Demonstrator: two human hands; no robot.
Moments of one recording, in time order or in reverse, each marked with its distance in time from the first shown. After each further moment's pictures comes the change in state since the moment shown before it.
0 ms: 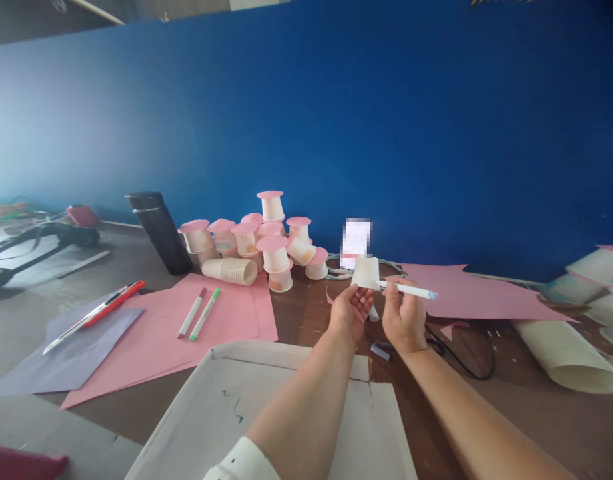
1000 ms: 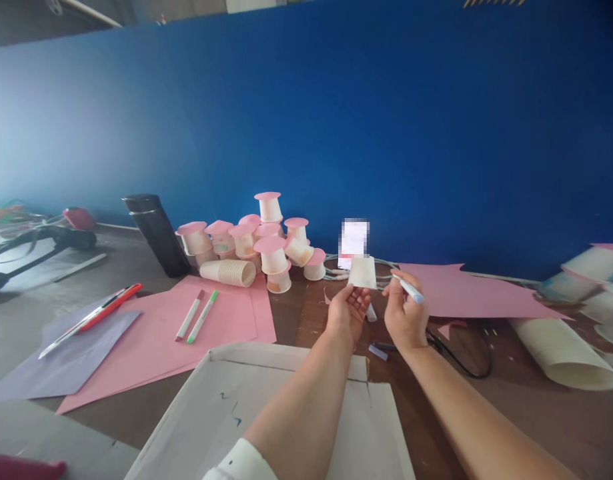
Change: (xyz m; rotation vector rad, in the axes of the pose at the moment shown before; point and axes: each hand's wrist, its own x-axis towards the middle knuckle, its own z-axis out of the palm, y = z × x) left_hand -0.001 0.001 -0.001 -0.039 -0.020 -0.001; right_hand 0.005 -0.002 -0.001 0.137 0.016 0.240
